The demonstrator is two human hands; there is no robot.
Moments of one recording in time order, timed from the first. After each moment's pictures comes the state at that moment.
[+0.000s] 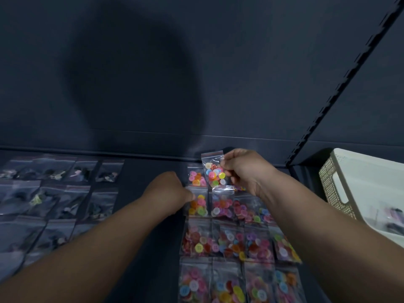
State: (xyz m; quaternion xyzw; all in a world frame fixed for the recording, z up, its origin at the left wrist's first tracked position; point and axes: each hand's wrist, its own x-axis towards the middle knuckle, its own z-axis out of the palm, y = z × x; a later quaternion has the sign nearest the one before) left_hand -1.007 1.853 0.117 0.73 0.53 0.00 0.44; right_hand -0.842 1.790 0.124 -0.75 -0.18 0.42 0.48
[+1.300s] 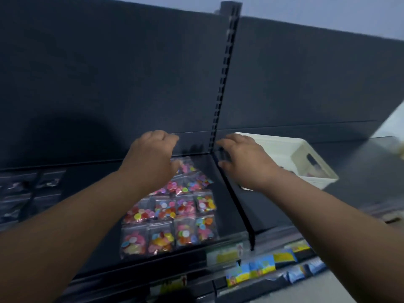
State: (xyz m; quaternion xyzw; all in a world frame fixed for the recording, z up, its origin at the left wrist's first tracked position) left_hand -0.983 1.738 0.202 0.96 0.22 0.15 0.05; right_hand -0.840 1.584 0.211 -0.88 -0.47 -0.04 0.07
